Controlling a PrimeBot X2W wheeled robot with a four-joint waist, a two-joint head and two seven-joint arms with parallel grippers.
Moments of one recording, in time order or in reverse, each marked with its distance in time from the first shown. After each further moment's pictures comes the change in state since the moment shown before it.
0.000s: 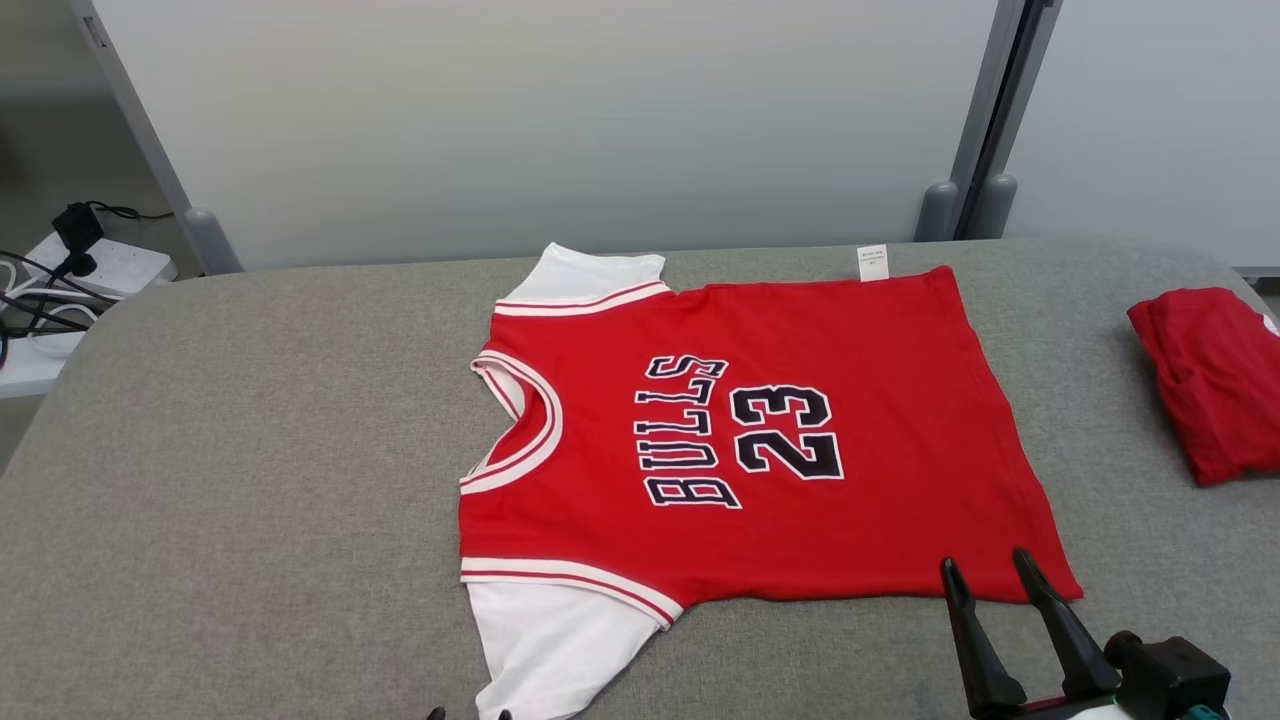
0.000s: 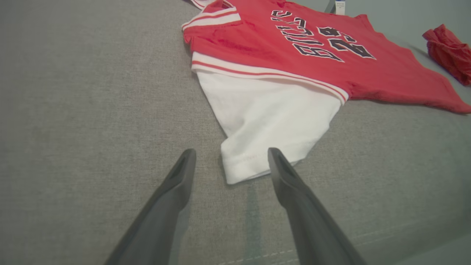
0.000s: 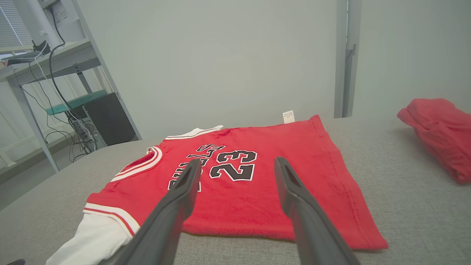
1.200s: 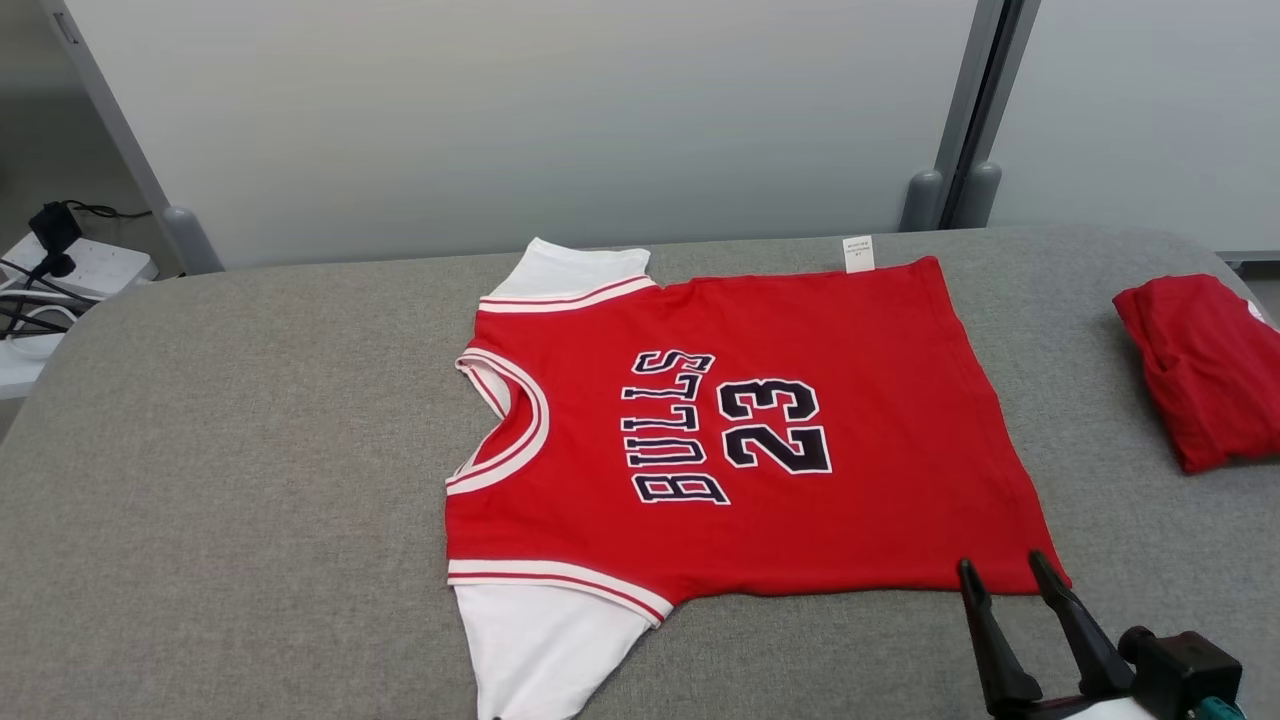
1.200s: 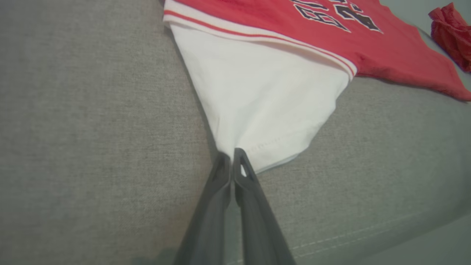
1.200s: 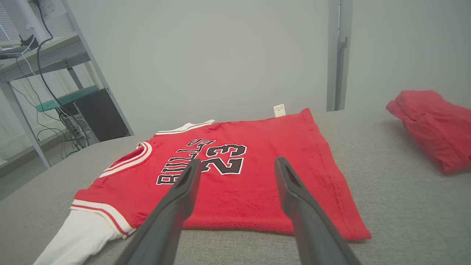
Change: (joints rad) left arm -0.116 -0.001 -0.102 0.187 -0.131 -0.003 0.022; right arm -0.020 -0.025 0.005 0.027 0.020 0.000 0.000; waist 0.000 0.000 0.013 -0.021
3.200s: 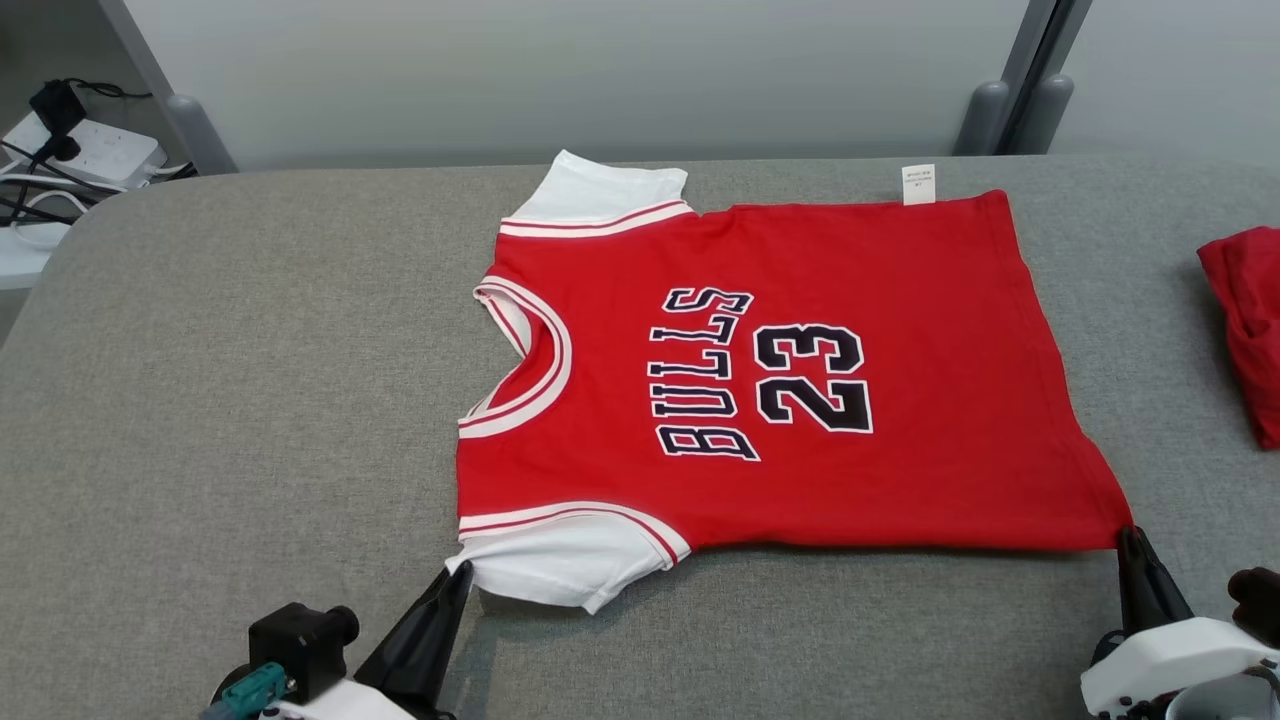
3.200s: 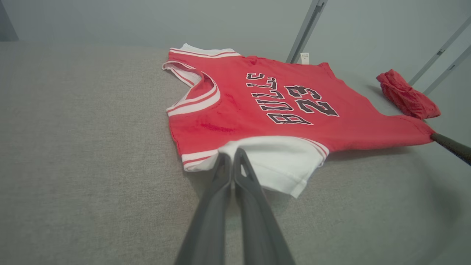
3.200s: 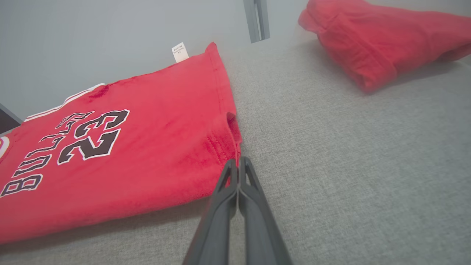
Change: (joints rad) left arm 0.028 0.198 0.008 -0.546 -0.069 0.000 0.108; right arm -0.255 -0.025 -0.204 0.480 0.095 -0.002 0.000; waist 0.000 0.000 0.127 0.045
